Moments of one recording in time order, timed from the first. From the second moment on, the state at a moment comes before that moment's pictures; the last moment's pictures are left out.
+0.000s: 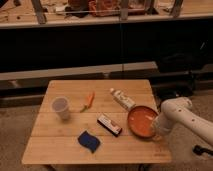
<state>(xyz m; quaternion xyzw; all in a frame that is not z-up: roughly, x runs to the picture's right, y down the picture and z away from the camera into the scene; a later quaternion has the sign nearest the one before) 0.274 0.253 0.782 -0.33 -0.17 -0.23 0.90</state>
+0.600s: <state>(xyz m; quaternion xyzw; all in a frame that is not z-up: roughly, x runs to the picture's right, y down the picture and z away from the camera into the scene) 0.274 0.226 0.759 -0.33 -0.17 -0.27 0.89</state>
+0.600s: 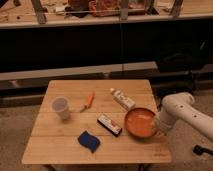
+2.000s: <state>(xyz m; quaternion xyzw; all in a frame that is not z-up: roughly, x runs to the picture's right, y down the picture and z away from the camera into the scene) 0.257 0.160 0.709 -0.34 -0.16 -0.30 0.88</state>
